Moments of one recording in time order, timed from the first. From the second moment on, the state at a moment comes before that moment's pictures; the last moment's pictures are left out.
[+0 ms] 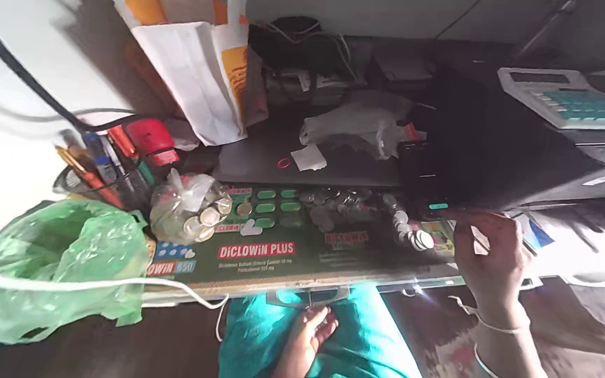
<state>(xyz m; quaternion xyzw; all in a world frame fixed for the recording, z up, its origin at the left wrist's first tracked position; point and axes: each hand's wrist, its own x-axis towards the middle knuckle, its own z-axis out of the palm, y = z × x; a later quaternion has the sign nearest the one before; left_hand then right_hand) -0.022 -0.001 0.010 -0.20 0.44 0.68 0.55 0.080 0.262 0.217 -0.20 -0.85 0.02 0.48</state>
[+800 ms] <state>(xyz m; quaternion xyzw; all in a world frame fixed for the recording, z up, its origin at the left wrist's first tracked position) -0.018 -0.020 0.008 -0.11 0.42 0.71 0.55 -0.054 0.132 0.208 0.03 -0.97 0.00 0.25</state>
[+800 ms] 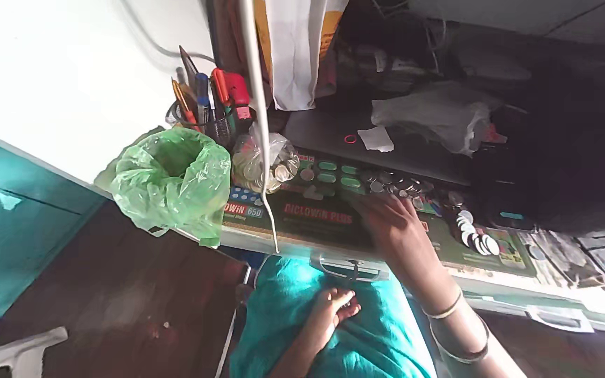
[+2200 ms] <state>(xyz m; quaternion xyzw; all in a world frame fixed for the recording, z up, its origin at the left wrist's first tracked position) -0.062 -0.058 0.153 -0.12 0.18 0.87 0.44 0.012 0.112 0.180 0.05 -0.92 0.20 0.34</state>
